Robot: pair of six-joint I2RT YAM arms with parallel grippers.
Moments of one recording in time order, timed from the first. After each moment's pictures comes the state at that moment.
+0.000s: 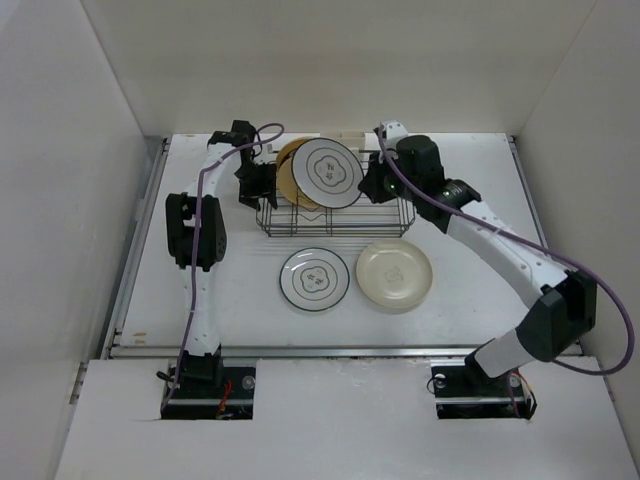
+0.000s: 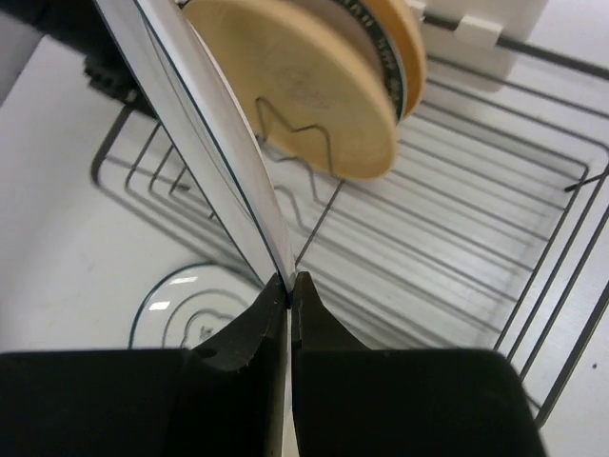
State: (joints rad) left arm -0.14 2.28 2.06 -1.11 0.27 -0.11; right arm 0.54 1.54 1.42 -0.33 -0.06 0.21
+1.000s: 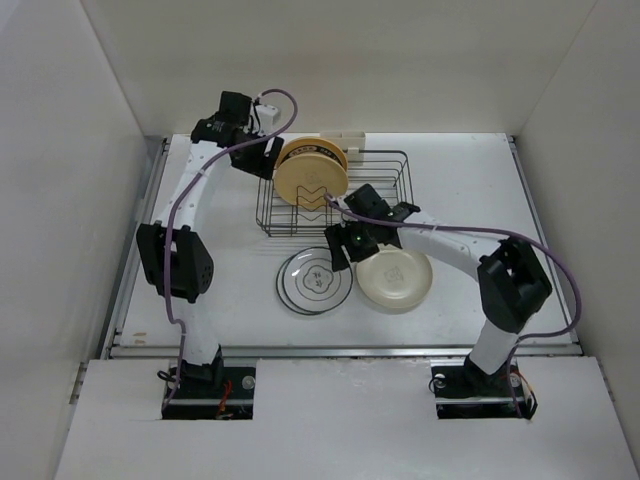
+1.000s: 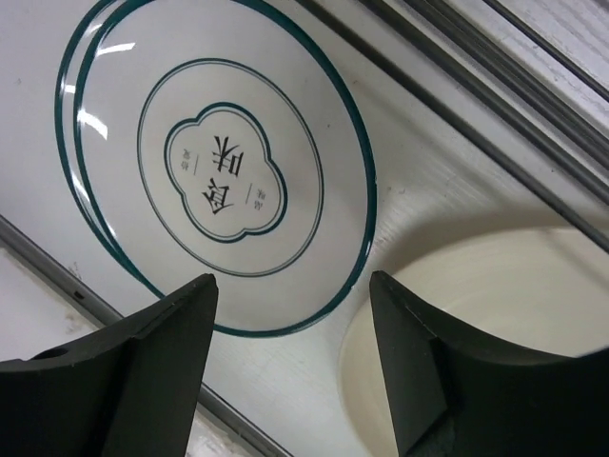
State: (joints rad) left arm -0.21 1.93 1.97 -0.97 0.09 0.18; right arm 0.70 1.76 1.28 -0.55 -0.24 0.22
